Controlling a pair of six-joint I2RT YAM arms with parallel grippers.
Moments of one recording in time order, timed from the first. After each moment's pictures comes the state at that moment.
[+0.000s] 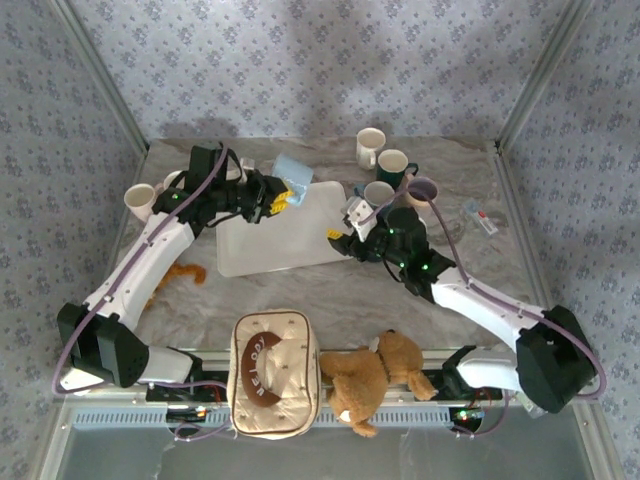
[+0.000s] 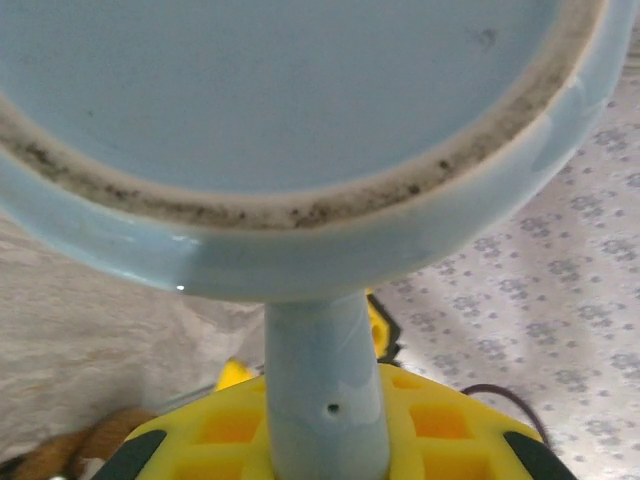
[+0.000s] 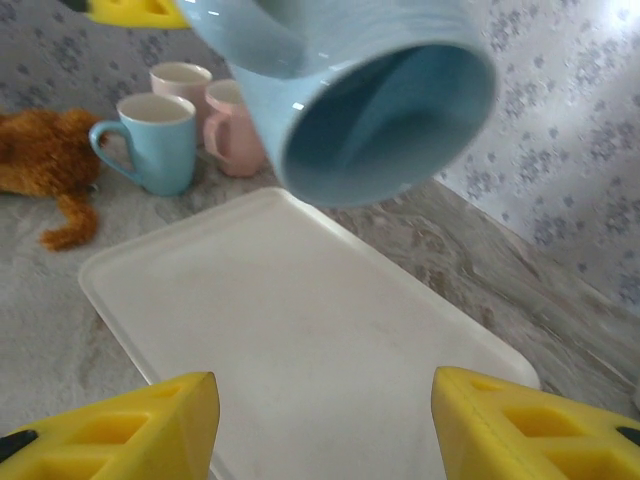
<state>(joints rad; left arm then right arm) -0.38 1.37 1.33 -0.54 0.67 -1.31 0.64 1.24 0.71 0.33 -0.25 -0.24</state>
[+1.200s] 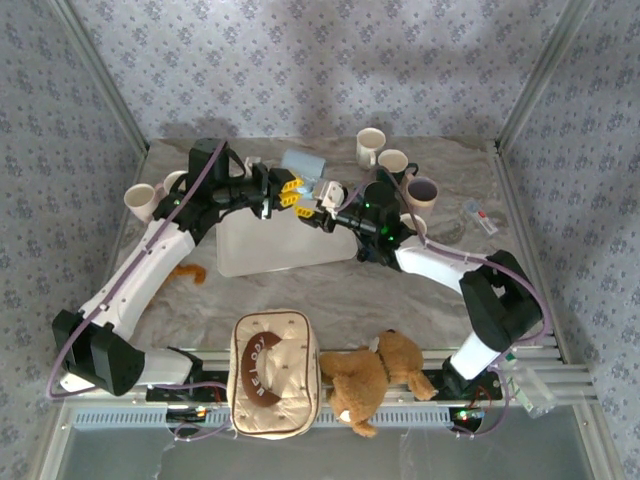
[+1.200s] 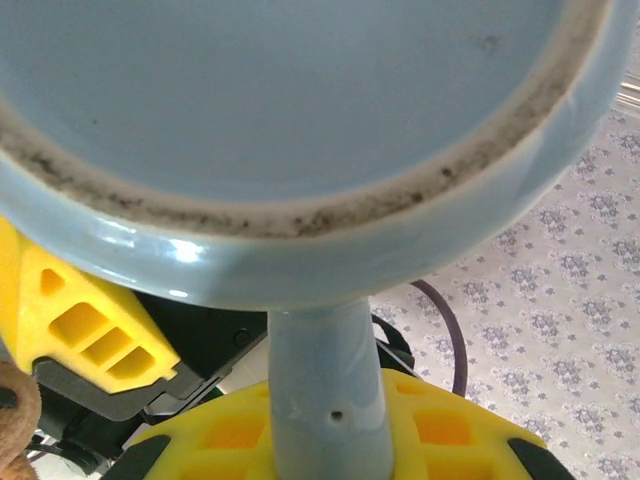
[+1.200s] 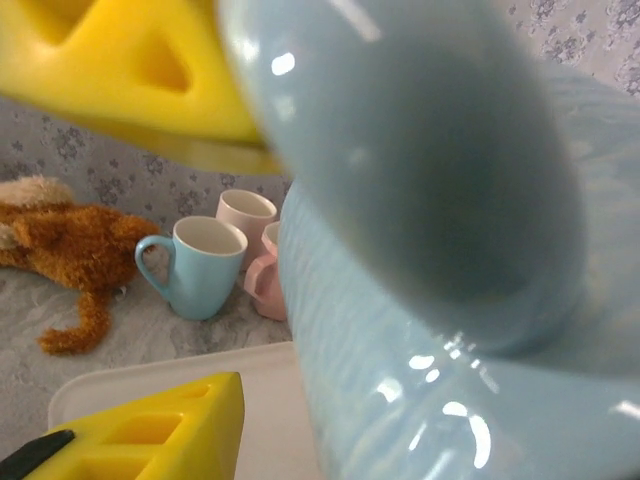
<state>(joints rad) -0.44 1.33 1.31 -0.37 0.72 -1.63 0.62 1.63 0.96 0.70 -0.54 -0.36</state>
